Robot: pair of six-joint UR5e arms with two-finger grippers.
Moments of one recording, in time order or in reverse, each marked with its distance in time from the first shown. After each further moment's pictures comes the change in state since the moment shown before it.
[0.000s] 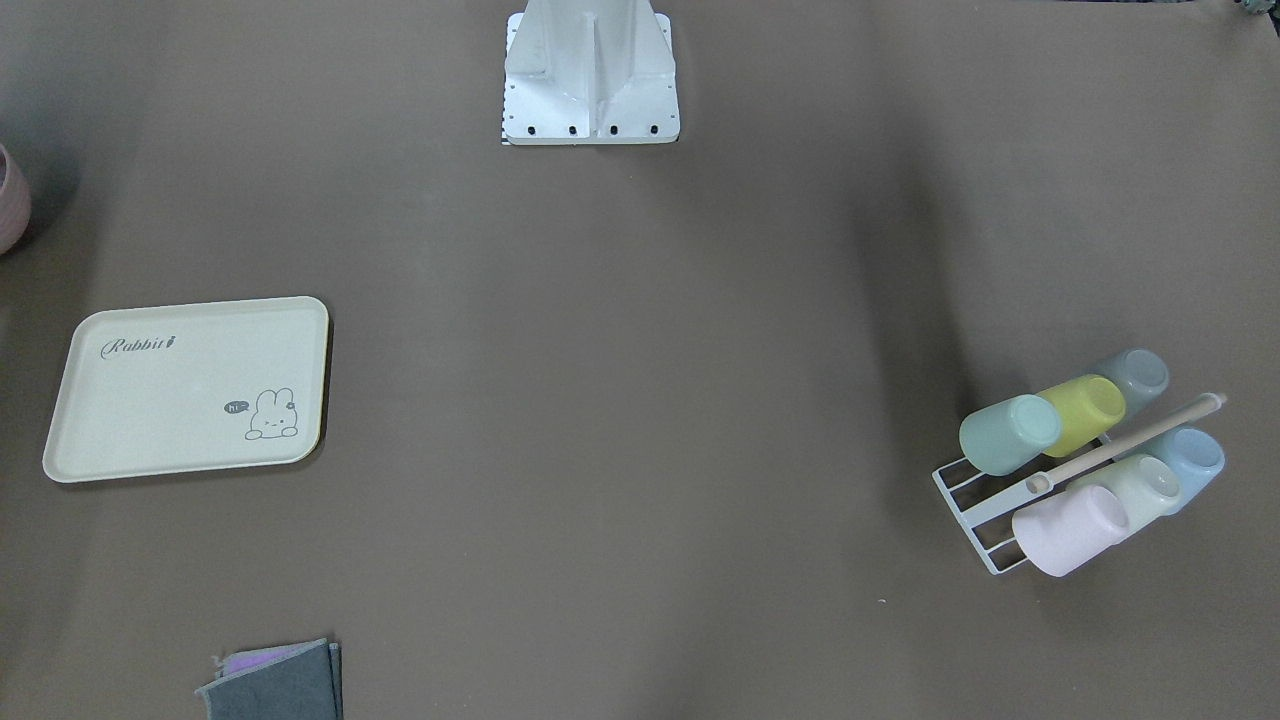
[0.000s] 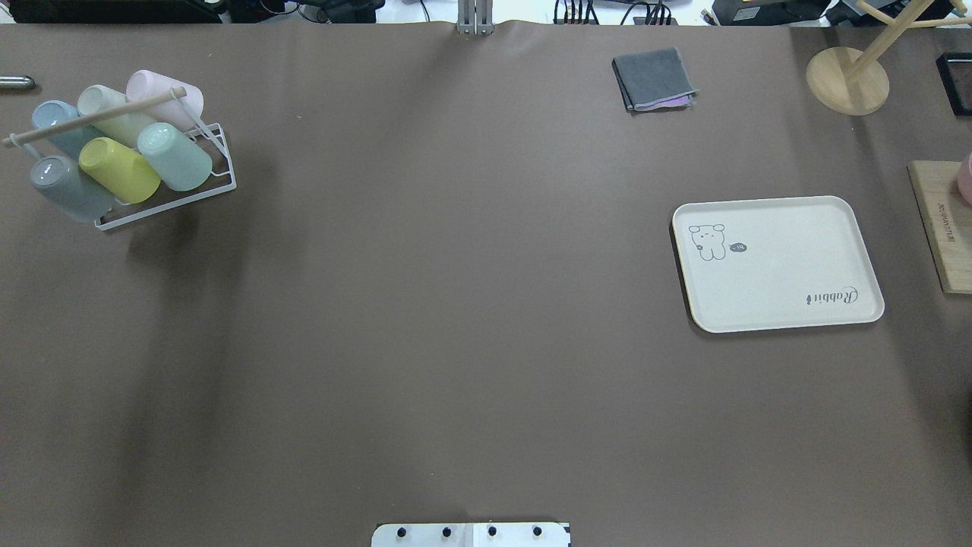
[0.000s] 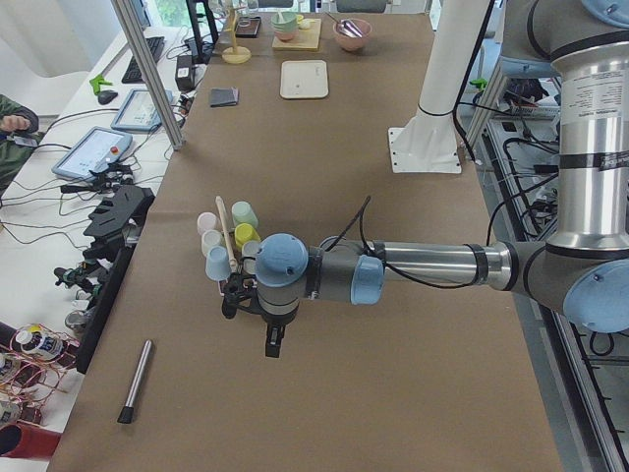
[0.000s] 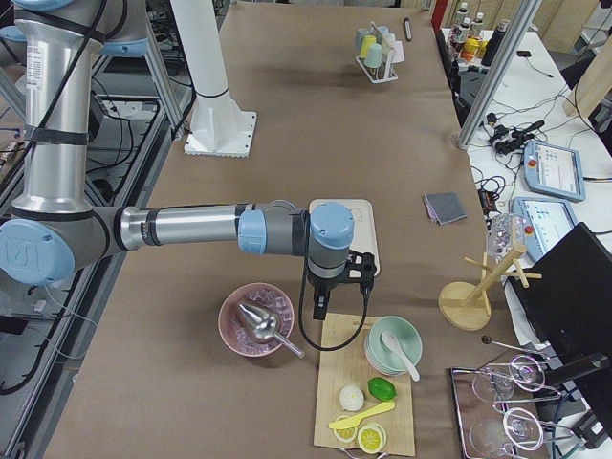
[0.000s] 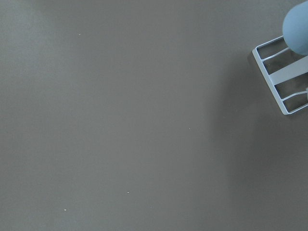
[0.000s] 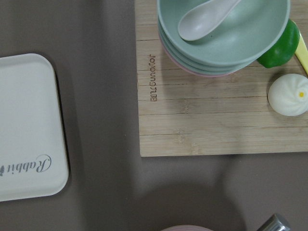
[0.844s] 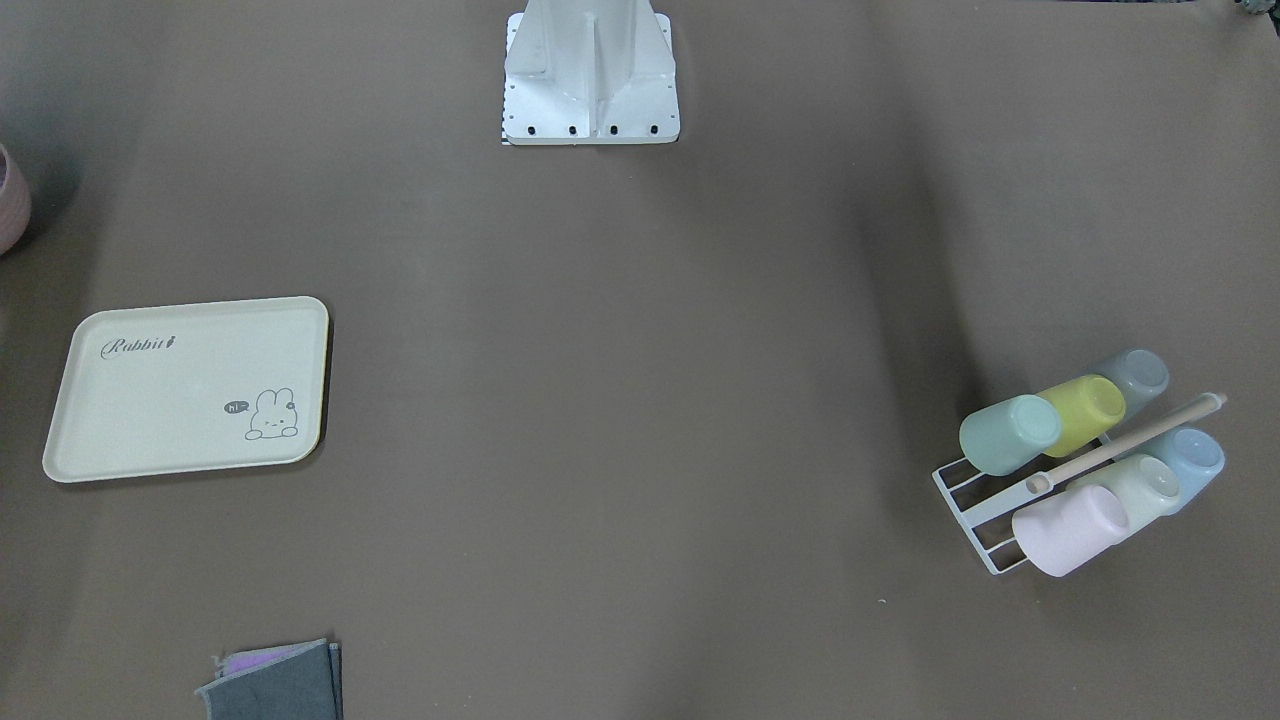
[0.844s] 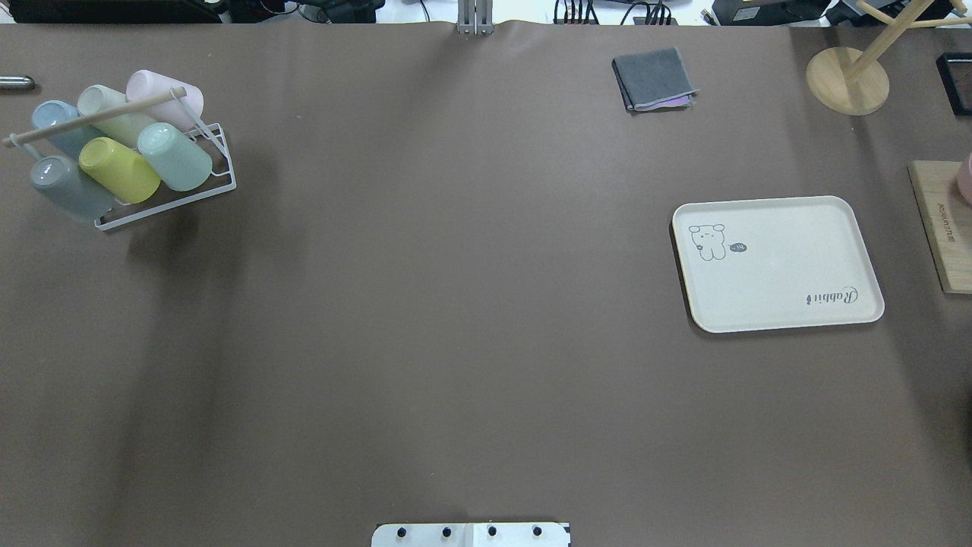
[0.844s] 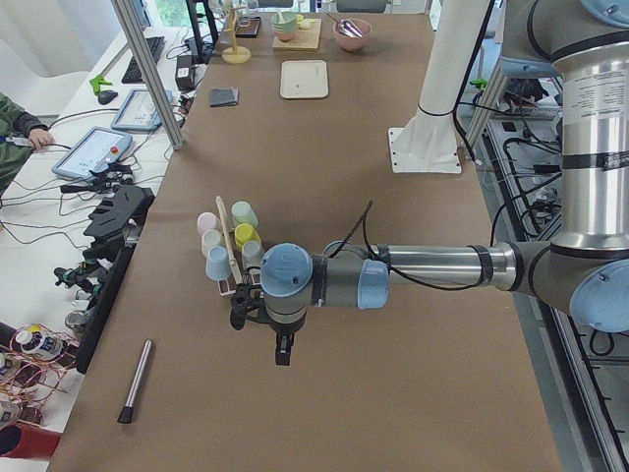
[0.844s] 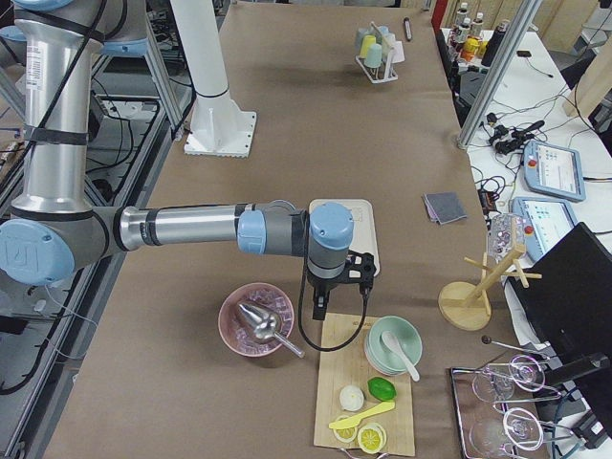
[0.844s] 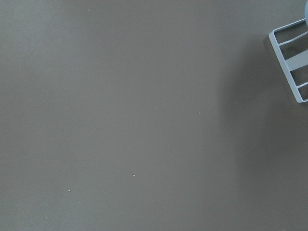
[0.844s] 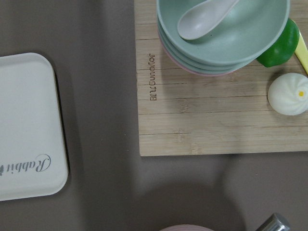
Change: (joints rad) left arm 0.001 0.033 -0.001 0.029 0.002 0.006; right arm 0.000 -0.001 0.000 0.000 0.000 -0.002
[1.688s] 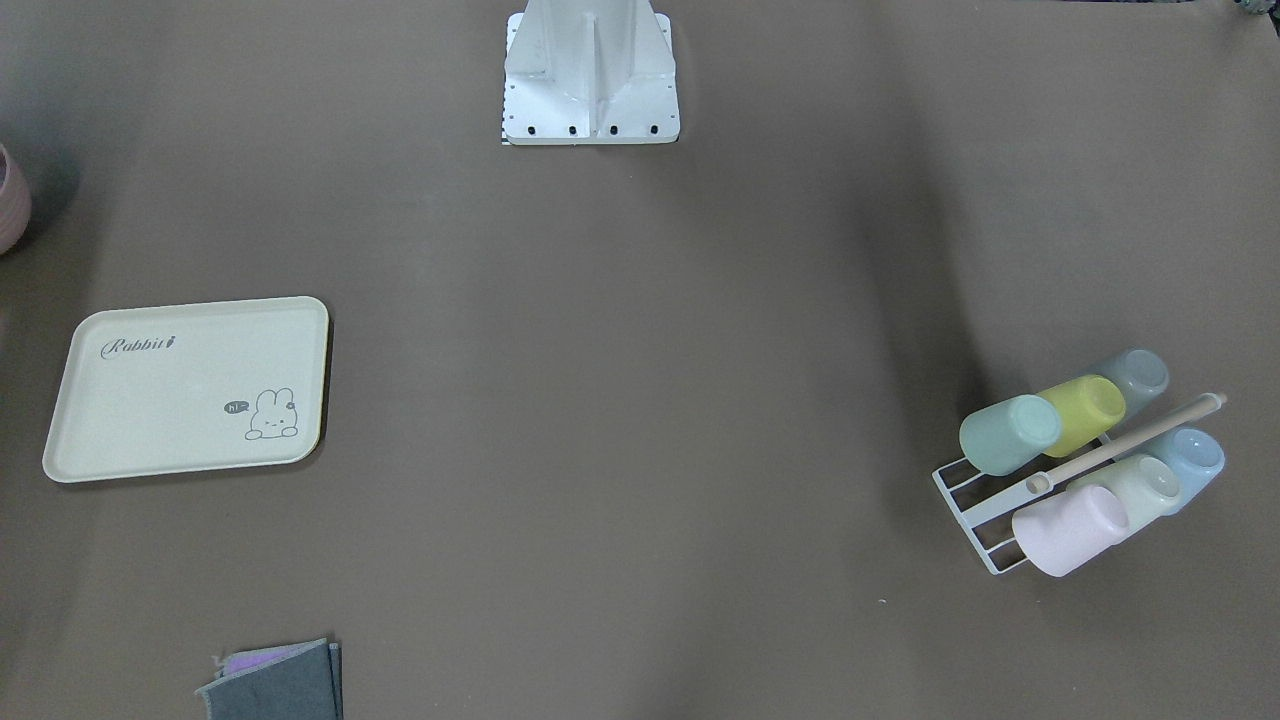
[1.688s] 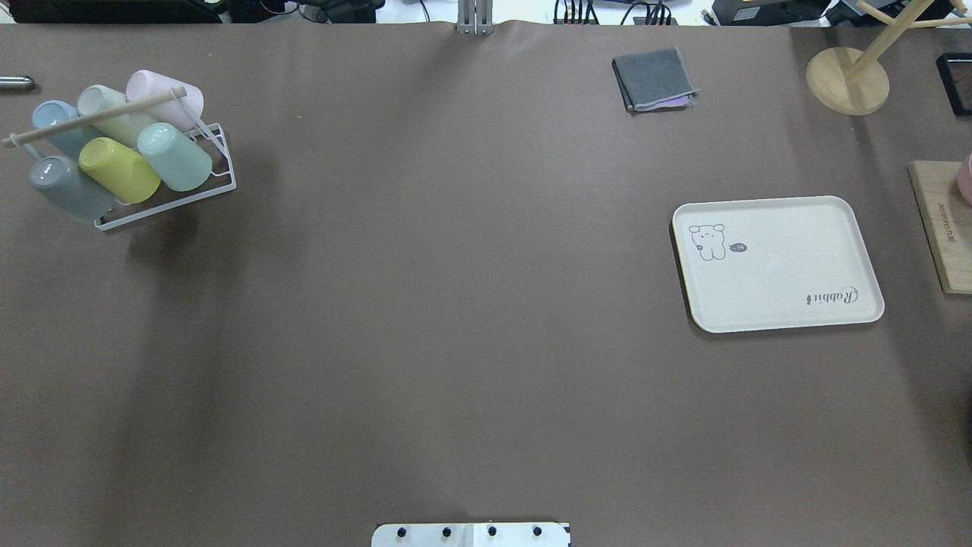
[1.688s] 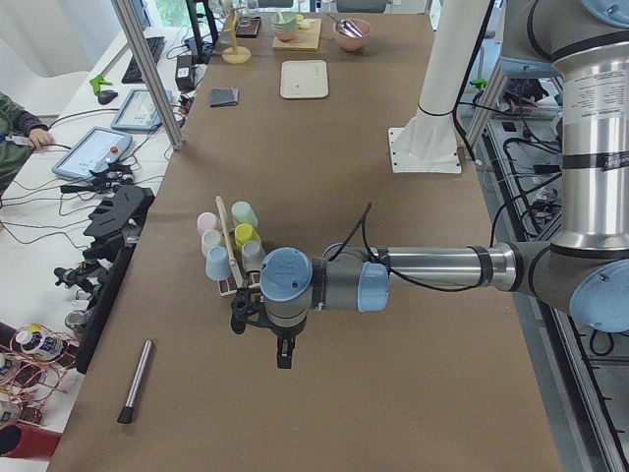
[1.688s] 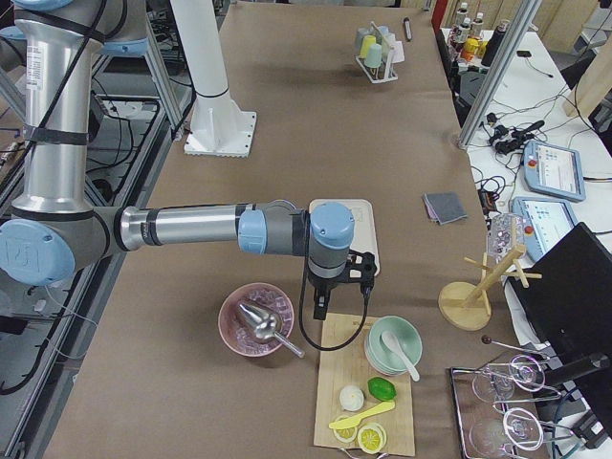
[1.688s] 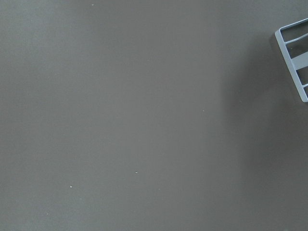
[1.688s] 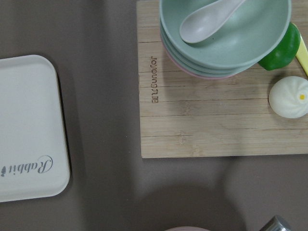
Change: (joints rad) left arm -0.001 0.000 0.014 0.008 0.001 -0.004; right arm 0.000 0.004 0.002 0.002 0.000 0.000
